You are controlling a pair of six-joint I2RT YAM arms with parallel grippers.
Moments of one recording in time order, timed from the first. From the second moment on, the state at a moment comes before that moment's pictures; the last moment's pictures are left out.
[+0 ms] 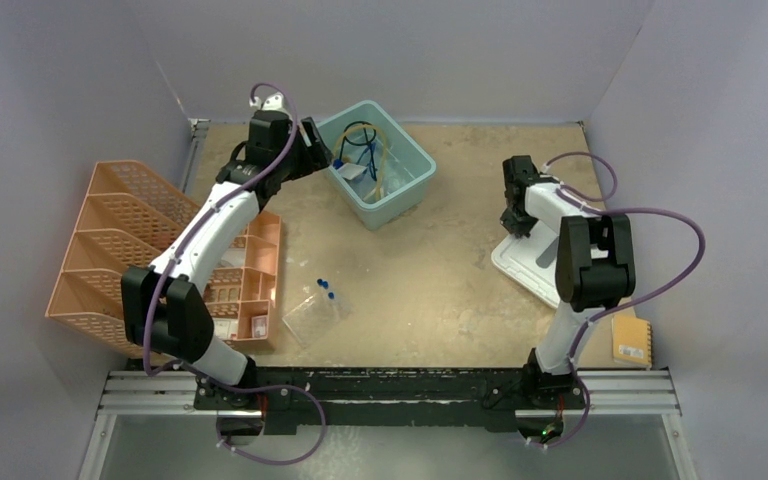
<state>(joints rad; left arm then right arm) -0.28 1.54 1.37 -0.35 -0.03 -0.55 0.08 1.85 1.21 -0.62 0.44 0.78</state>
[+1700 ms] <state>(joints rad) -0.08 1.56 1.32 -0.34 -0.02 -0.91 0.65 2.05 2.00 -0.50 0.04 0.07</state>
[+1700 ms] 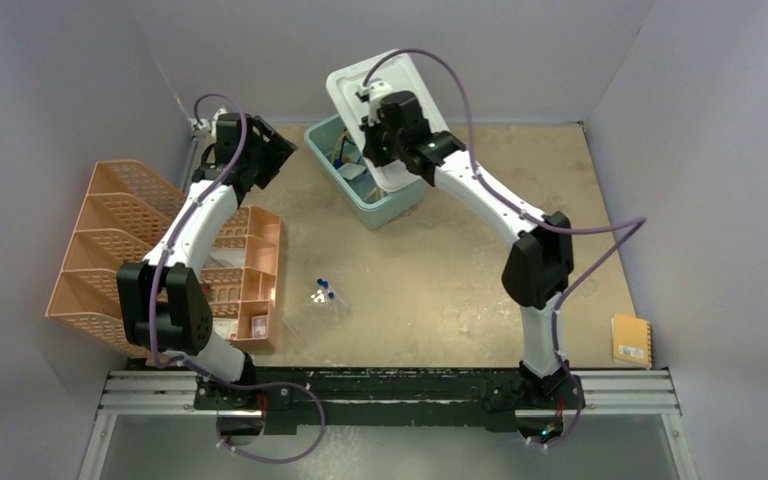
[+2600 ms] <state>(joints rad) -0.06 1.57 1.32 -0.31 0.11 -0.86 0.71 2.25 2.24 -0.67 0.00 0.08</state>
